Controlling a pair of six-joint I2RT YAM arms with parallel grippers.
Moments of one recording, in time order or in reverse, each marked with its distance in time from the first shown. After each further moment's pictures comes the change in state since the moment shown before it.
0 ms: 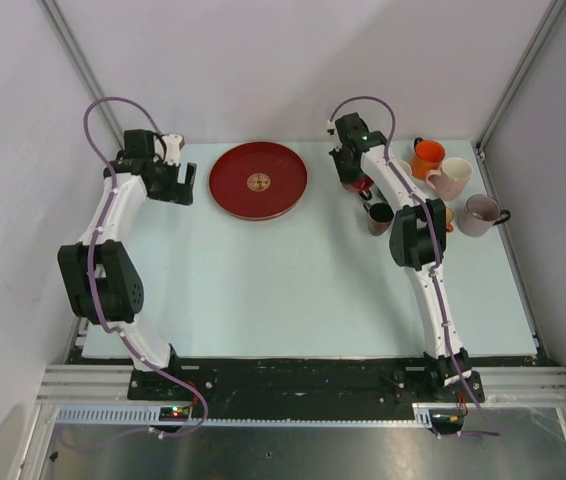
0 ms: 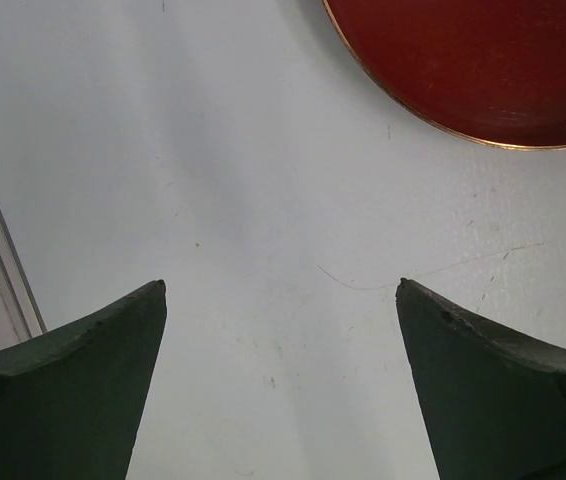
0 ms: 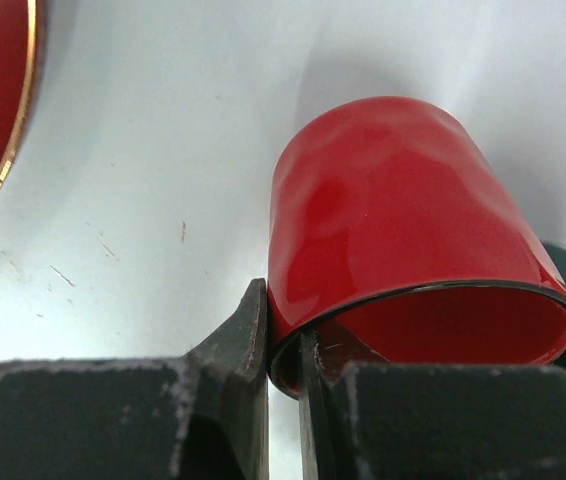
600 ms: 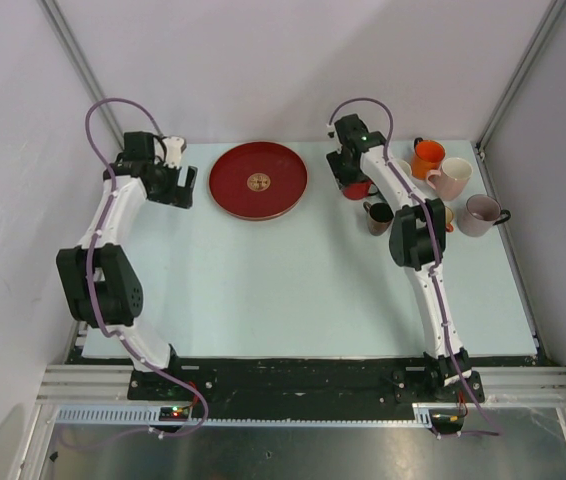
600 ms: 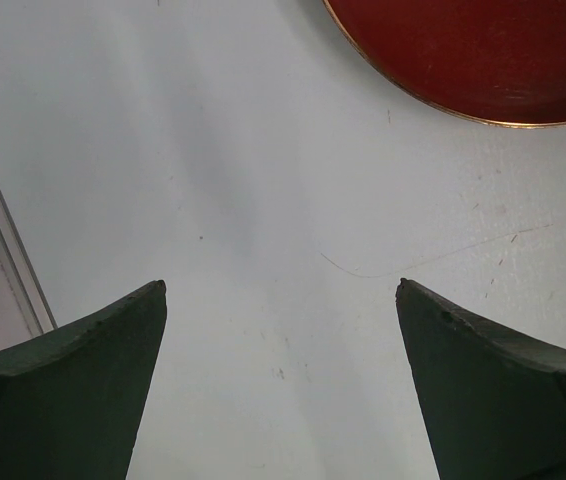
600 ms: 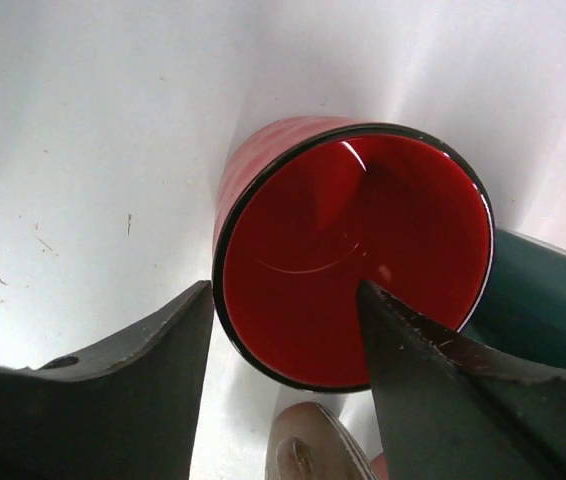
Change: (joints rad) left arm 0.000 -0.022 -0.026 -0.002 0.001 0.043; right arm 0.007 0.009 0.001 -0.040 0.092 -0.070
